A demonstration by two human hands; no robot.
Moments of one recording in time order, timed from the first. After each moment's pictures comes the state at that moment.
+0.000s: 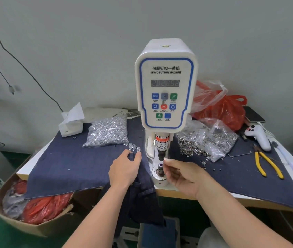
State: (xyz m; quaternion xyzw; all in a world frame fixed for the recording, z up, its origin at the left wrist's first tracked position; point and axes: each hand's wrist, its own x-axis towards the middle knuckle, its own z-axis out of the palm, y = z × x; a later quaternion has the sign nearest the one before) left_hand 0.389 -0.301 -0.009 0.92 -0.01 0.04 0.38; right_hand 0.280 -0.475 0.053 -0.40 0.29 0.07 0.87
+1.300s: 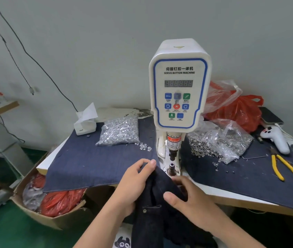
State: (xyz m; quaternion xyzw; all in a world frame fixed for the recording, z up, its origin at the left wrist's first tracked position) left_hand 0.306 -0.271 0.042 0.70 -0.11 -0.19 0.68; right_hand 0.215 -0.454 0.034 -0.83 0.03 0.01 0.56
